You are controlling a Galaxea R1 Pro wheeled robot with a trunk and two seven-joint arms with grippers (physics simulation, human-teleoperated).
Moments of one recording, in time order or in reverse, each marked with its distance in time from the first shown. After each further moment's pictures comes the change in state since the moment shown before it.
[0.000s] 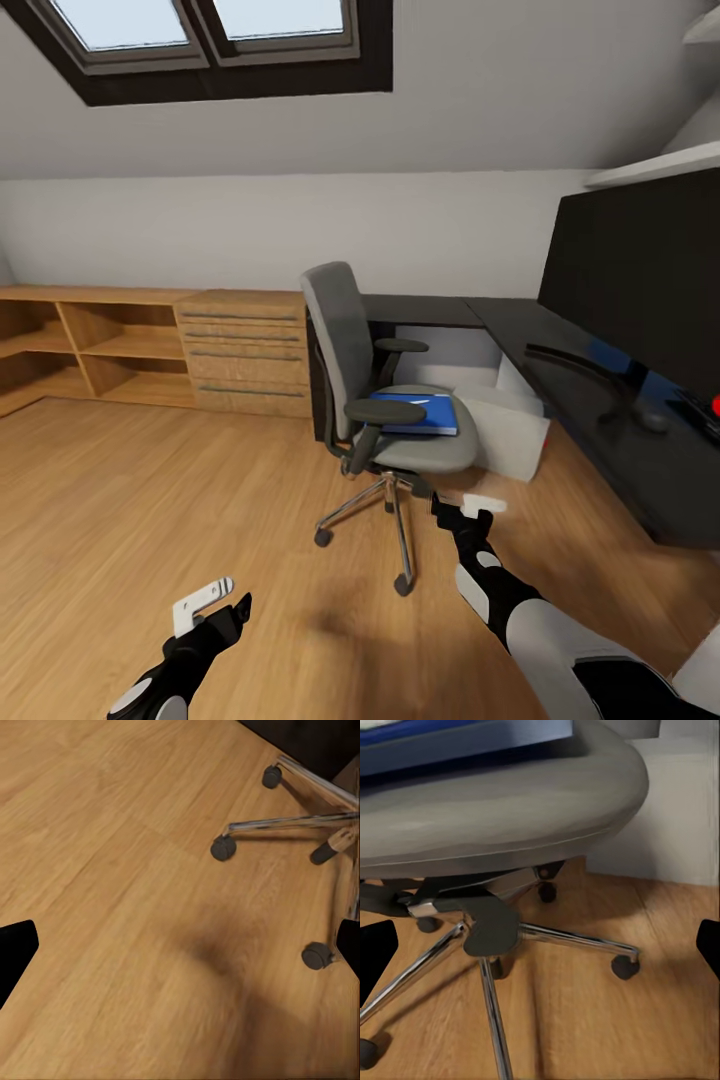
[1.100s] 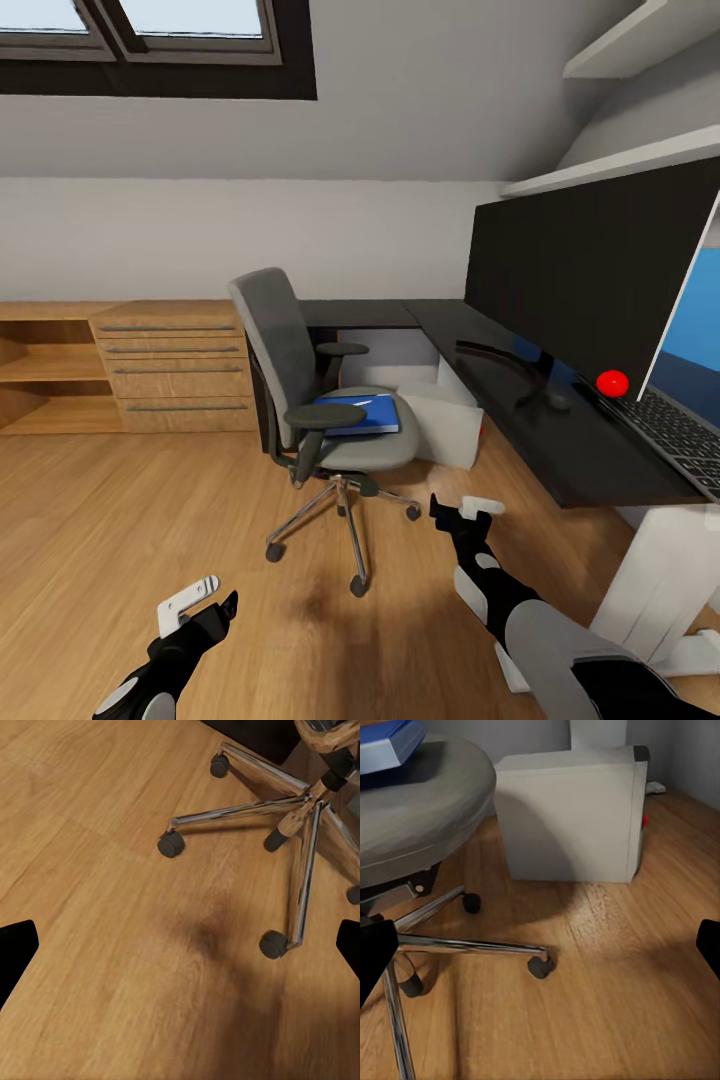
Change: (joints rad) left arm 0.000 -0.001 0.056 -0.004 0.000 0.000 0.002; right arm 0.000 0.005 0.001 0.010 -0.001 0.001 0.002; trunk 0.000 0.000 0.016
